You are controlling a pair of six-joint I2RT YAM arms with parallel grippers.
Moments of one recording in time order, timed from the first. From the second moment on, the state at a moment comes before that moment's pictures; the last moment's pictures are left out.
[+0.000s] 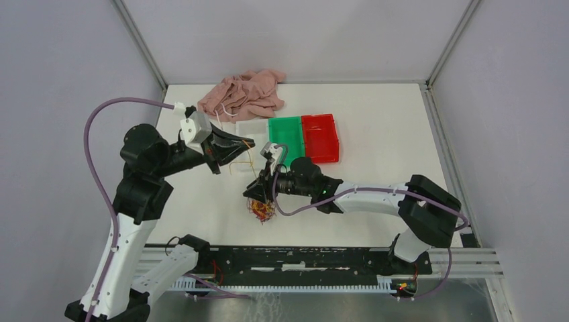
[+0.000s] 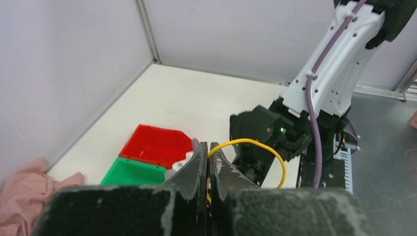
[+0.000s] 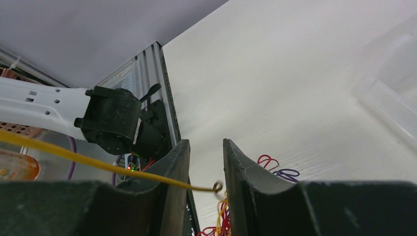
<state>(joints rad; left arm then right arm) -0.36 0.81 1.22 -0.36 0.85 0.05 1.07 1.60 0.89 0.56 -0.30 0.42</state>
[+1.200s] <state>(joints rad) -0.36 1.00 1.79 -0.03 0.65 0.12 0.98 1.65 0.51 0.74 -0.07 0.55</state>
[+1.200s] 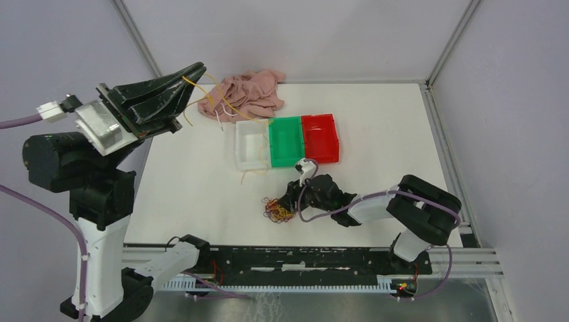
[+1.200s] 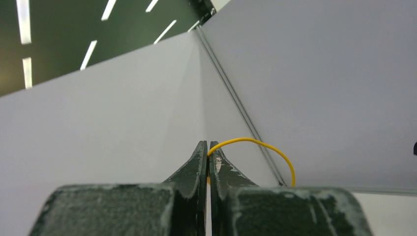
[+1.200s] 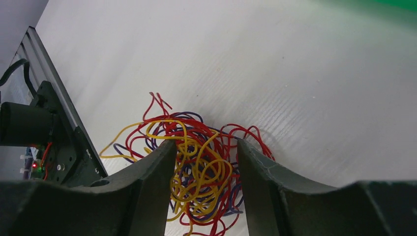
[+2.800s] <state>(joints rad) -0.36 1.14 1.22 -0.07 0.32 0.44 0.74 1.19 0.66 0.17 0.01 0.50</state>
